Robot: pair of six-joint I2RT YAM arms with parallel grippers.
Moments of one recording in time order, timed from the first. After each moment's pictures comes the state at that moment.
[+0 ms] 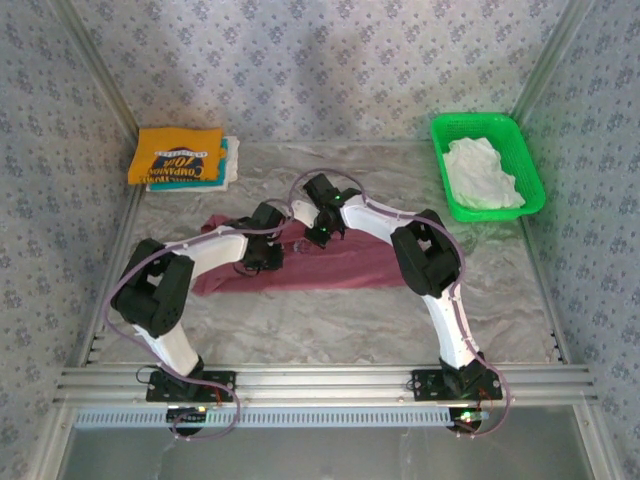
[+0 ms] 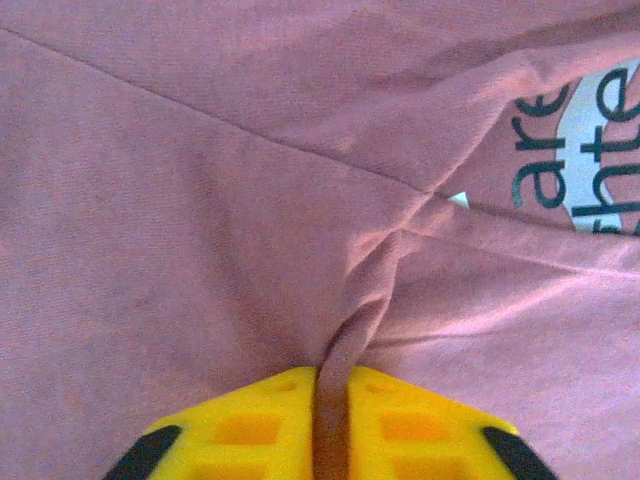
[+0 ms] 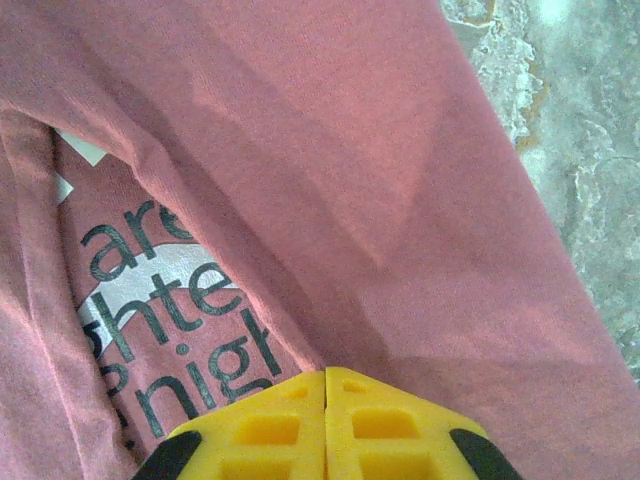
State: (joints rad) left arm -0.53 1.70 1.00 -0.54 -0.04 -0.49; right arm 0.65 2.21 1.68 -0.59 -0.15 -0.48
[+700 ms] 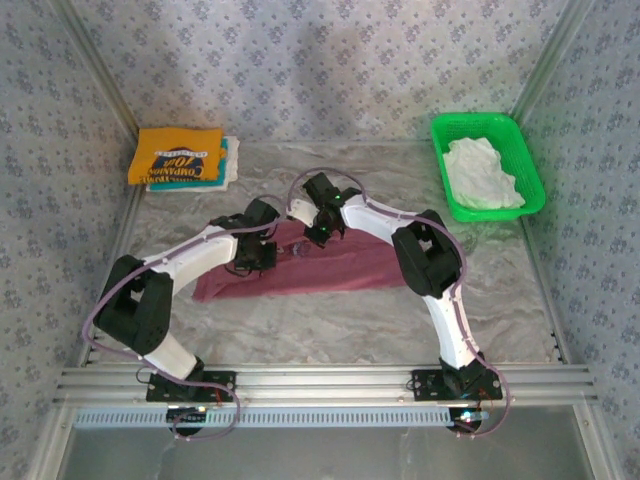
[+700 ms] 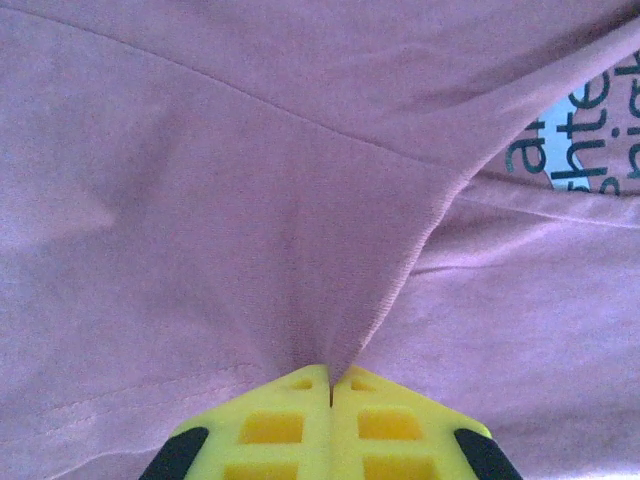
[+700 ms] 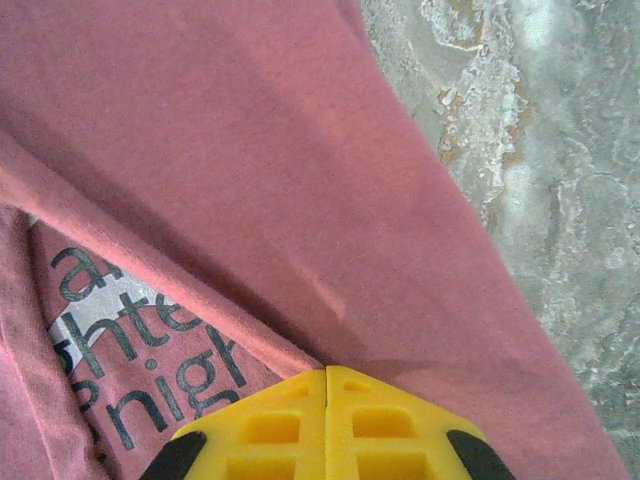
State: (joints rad) left arm -0.54 1.58 1.03 -0.72 -0.08 -0.51; right arm 0.66 2.19 1.68 -0.59 -0.14 -0.49
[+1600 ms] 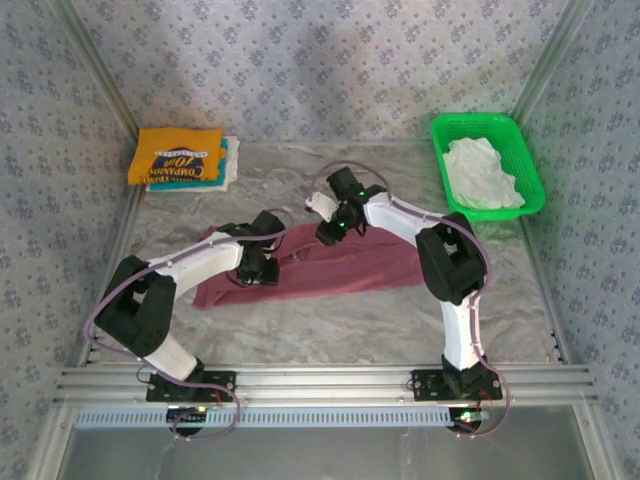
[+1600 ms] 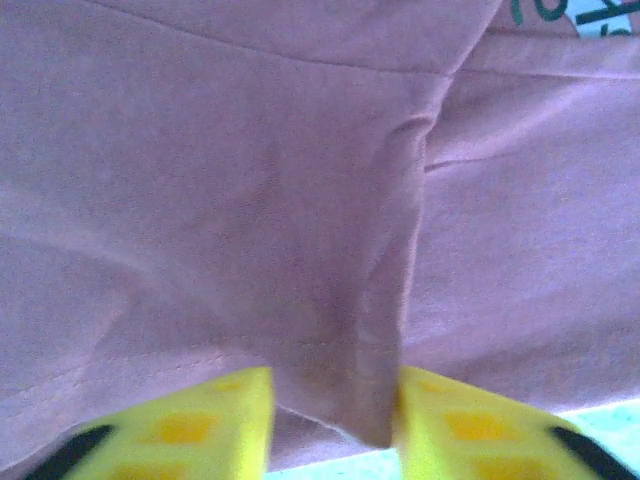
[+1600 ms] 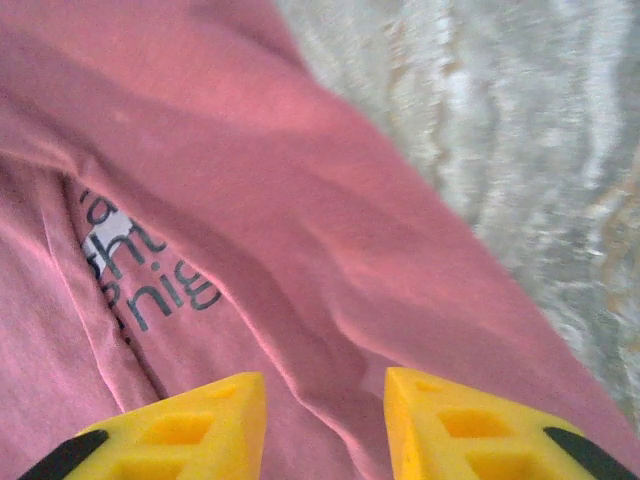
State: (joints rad) left arm -0.60 1.57 0.98 -0.79 -0.04 -0.47; right arm 0.56 2.03 1.52 -0.56 -0.28 -0.39
